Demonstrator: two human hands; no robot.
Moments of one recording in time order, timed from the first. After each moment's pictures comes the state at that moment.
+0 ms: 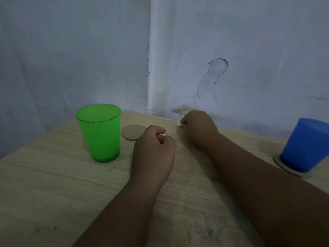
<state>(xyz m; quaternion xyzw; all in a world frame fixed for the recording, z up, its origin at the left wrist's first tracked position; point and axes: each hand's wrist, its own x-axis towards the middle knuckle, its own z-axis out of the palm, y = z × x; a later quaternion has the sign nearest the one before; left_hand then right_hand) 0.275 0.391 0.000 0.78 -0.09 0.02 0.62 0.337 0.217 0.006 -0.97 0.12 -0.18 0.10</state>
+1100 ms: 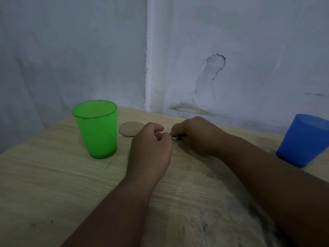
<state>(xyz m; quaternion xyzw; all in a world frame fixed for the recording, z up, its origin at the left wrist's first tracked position) 0.274 0.390 0.002 0.80 -0.09 0.03 0.59 0.285 0.223 0.021 -0.99 -0.12 -0.07 0.06</state>
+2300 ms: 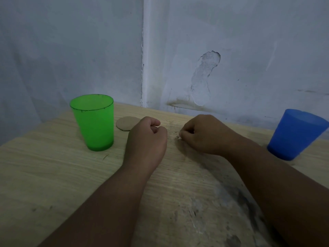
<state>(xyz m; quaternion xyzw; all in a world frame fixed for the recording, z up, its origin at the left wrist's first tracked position) 0.273 0.390 0.001 0.81 -0.10 0.03 0.58 0.241 0.233 0.037 -0.99 0.05 -0.07 0.14</state>
